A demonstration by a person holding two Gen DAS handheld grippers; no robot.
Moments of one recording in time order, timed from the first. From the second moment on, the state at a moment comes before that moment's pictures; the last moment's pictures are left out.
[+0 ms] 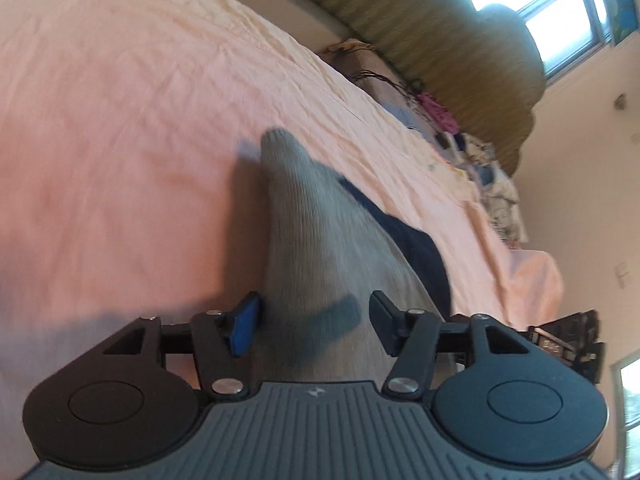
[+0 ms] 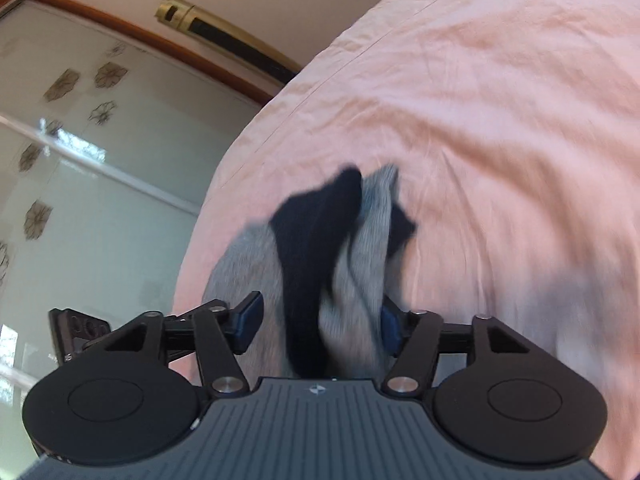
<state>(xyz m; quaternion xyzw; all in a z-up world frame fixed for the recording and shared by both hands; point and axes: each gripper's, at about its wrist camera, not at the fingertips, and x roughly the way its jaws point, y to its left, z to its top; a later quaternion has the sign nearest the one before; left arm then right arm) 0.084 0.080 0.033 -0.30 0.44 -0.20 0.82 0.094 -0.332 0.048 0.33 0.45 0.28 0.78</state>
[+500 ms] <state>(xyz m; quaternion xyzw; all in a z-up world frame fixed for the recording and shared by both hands) -0.006 0.060 0.020 -0.20 0.47 -0.22 0.83 -0.016 -0.324 0.041 0.26 0.49 0.32 0.77</state>
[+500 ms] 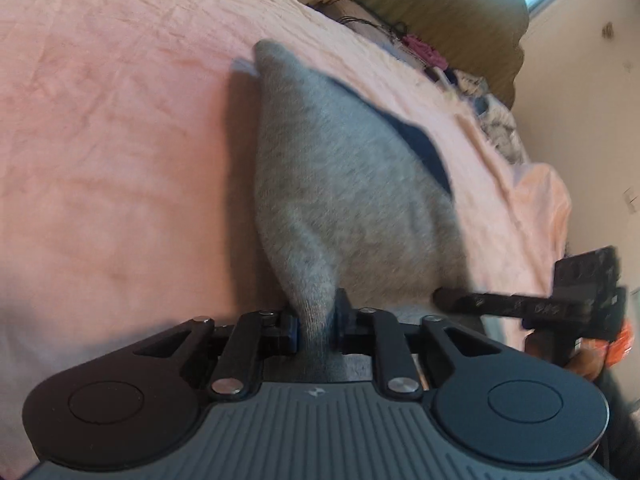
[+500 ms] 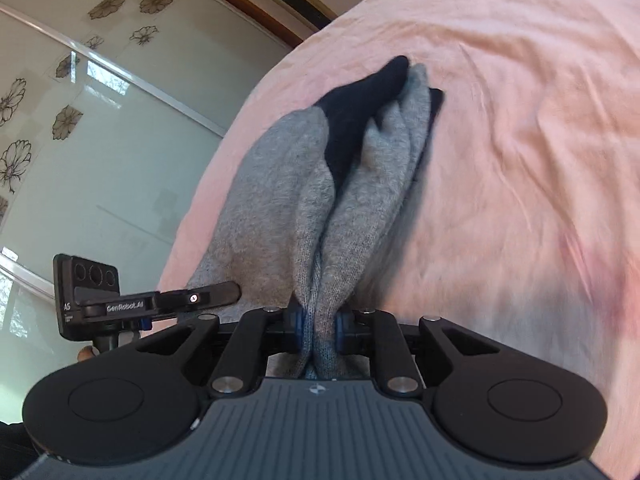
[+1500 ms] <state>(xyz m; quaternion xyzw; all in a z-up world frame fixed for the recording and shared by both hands) 0.018 -0.061 0.028 0.07 0.29 -0.14 0.94 0.034 -0.290 0.074 0.26 0.43 0.25 0.83</state>
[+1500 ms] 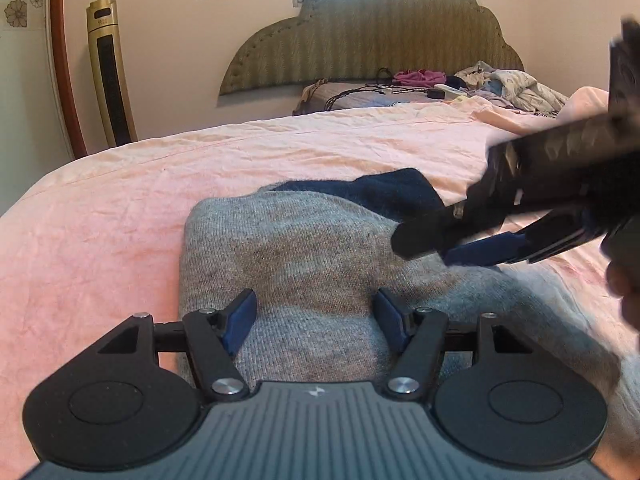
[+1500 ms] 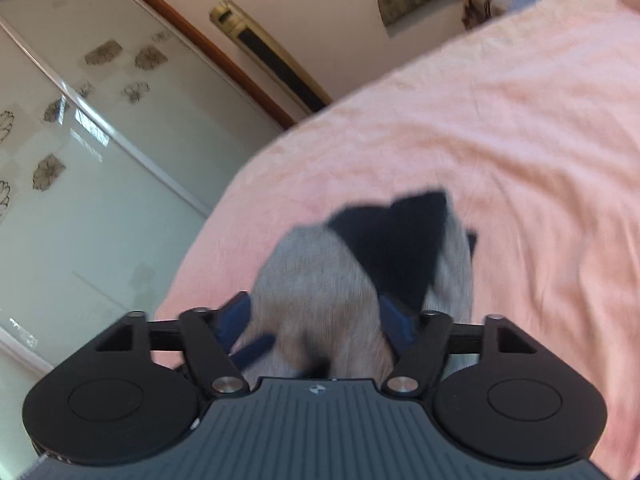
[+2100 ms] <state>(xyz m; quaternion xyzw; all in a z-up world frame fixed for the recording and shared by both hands) -0.049 -0.026 0.038 0.04 0.33 -0.16 0.93 -0.019 -0.299 0.073 0.26 0.42 0.25 0.83</state>
